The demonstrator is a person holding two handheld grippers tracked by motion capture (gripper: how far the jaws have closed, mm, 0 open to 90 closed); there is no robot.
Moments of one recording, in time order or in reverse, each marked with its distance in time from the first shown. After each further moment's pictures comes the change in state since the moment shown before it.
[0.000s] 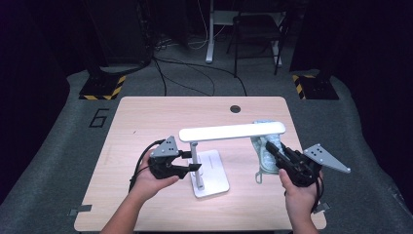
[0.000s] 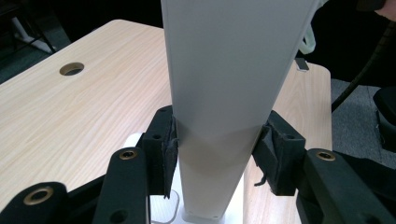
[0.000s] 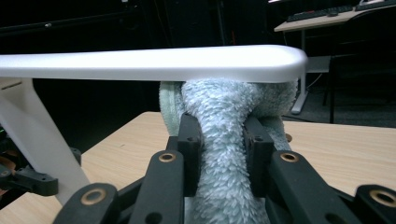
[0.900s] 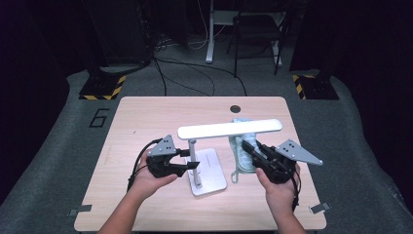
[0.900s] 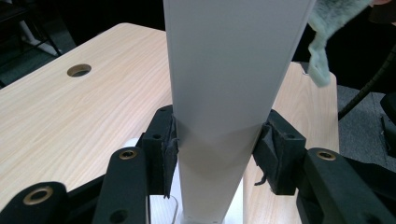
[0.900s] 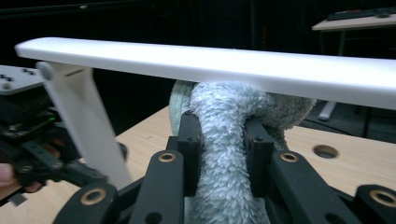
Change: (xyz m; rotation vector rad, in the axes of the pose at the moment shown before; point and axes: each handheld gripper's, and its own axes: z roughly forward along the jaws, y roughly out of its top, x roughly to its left) left arm 0.005 -0.005 0.000 -0.025 0.010 -0.013; right arm 0.048 0.004 0.033 0.045 0.111 -0.071
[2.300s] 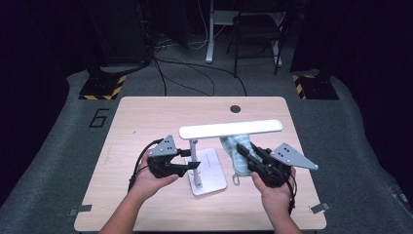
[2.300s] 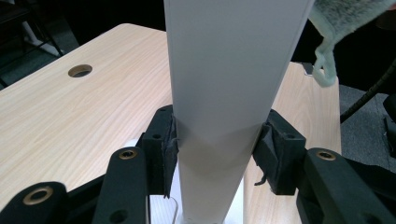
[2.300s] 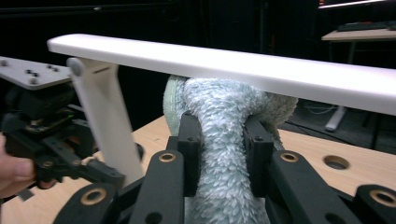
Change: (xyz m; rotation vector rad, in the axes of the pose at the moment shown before) left arm -0.002 0.000 0.002 0.002 0.003 0.002; right arm 0.010 -0.004 -0.001 -0.025 0.026 -0.038
